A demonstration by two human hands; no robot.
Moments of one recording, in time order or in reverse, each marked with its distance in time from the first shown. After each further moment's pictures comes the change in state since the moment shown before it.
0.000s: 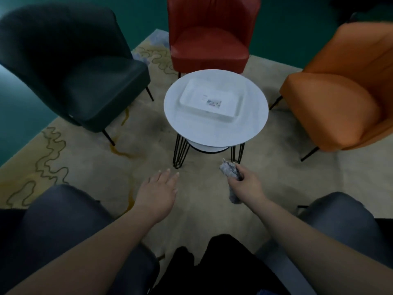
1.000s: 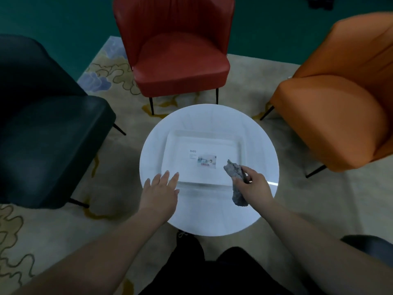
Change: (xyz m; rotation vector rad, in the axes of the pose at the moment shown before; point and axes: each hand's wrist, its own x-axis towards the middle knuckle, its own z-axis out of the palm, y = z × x) left_hand 0.423 -0.079 -0.087 -0.001 -0.076 0.101; right_hand 0.369 -0.082 -0.022 0.131 0.147 0.199
